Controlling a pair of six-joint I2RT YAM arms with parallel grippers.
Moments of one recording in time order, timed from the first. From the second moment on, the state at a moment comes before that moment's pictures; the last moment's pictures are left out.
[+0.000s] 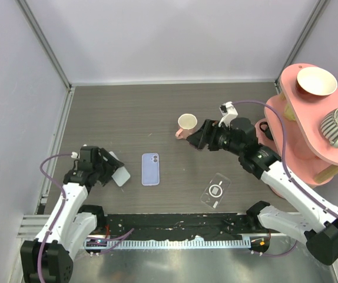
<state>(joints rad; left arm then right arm) -0.08 0.81 0.49 -0.62 0.03 -0.95 0.55 0.96 0.85 -0.26 -0.17 0.61</state>
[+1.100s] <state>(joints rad) -0.08 0.53 0.35 -0.23 0.48 -0.97 0.84 1.69 1.40 -0.14 -0.28 0.65</state>
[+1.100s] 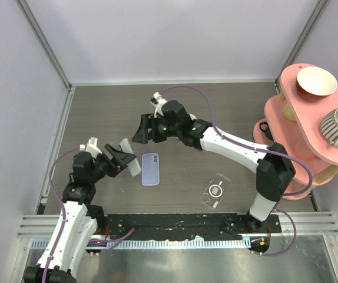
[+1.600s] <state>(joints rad) -0.08 0.55 0.34 -0.21 0.49 -0.97 0.89 1.85 1.53 -0.23 -0.27 0.63</state>
